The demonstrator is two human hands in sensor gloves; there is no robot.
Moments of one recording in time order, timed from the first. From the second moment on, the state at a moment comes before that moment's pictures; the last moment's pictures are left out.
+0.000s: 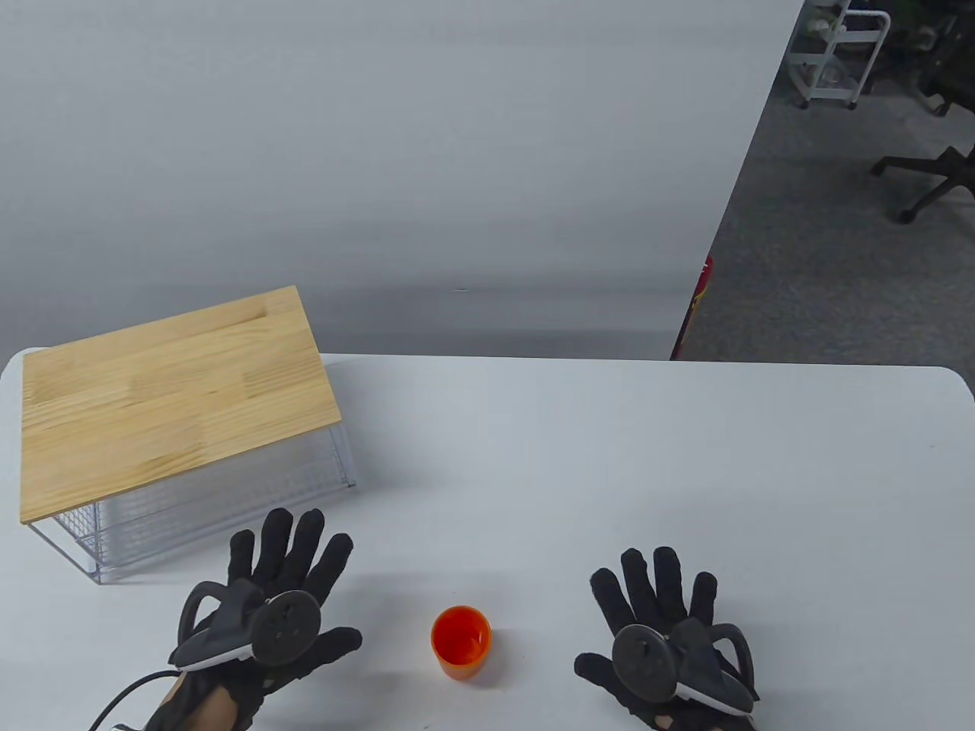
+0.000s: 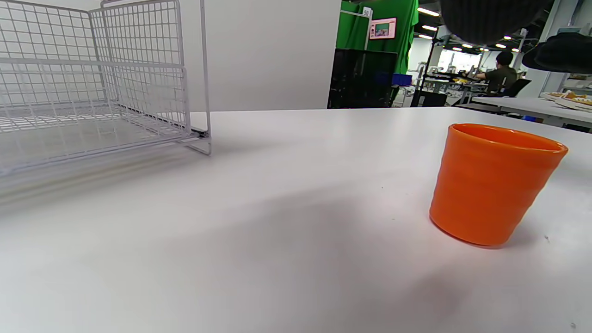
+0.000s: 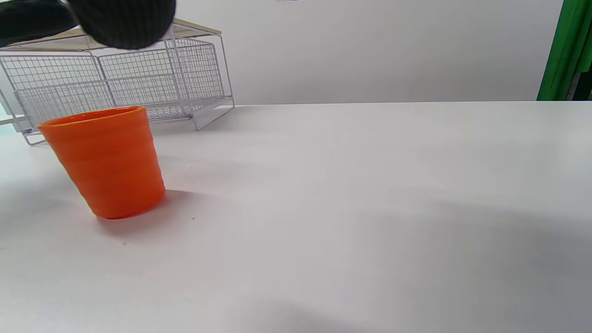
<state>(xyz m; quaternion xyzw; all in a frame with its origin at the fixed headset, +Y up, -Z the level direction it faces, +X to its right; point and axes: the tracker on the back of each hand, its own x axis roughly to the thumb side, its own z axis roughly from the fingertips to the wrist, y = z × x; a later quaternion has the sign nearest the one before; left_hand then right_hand) -0.238 -0.708 -0.260 -0.08 -0.24 0.00 0.97 0.167 -0.723 -0.239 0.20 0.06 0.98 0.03</state>
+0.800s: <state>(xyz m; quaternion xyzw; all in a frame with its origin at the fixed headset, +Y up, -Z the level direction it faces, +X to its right) -0.238 -0.724 -0.253 -0.13 -0.26 0.03 0.96 0.164 -0.724 -0.237 0.22 0.06 0.97 0.03</state>
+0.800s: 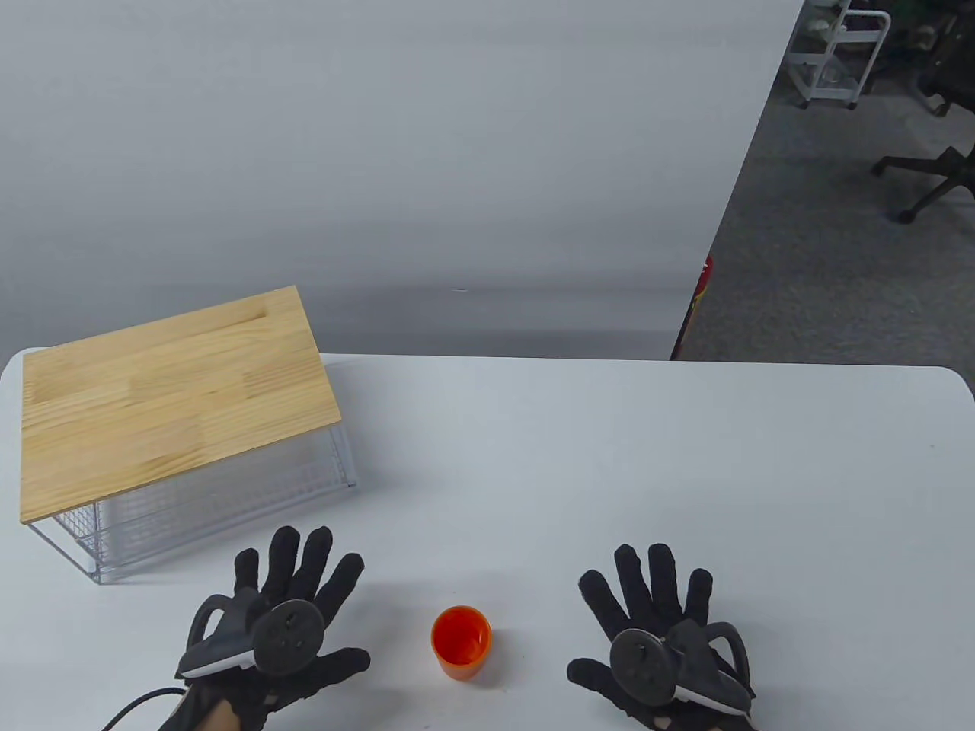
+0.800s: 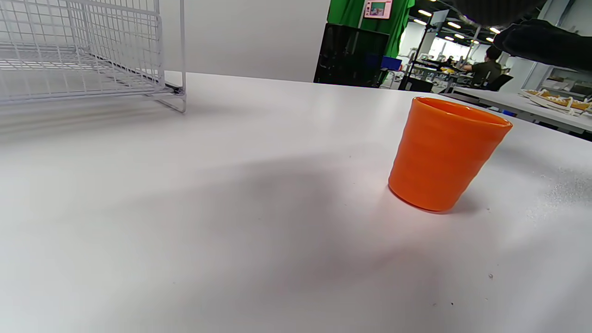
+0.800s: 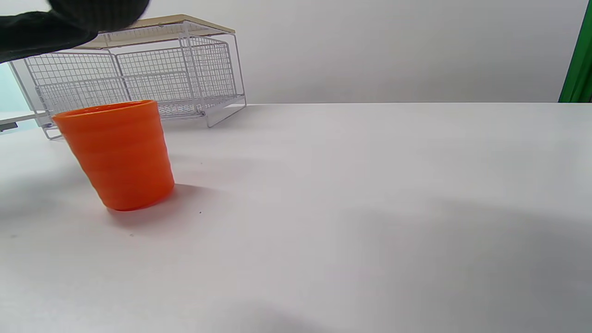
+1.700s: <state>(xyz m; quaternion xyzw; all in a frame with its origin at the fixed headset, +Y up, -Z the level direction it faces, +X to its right) -0.234 -0.728 -0.253 -0.16 -0.26 0.04 0.95 0.166 -0.724 -0.238 0.21 0.07 0.97 0.02</state>
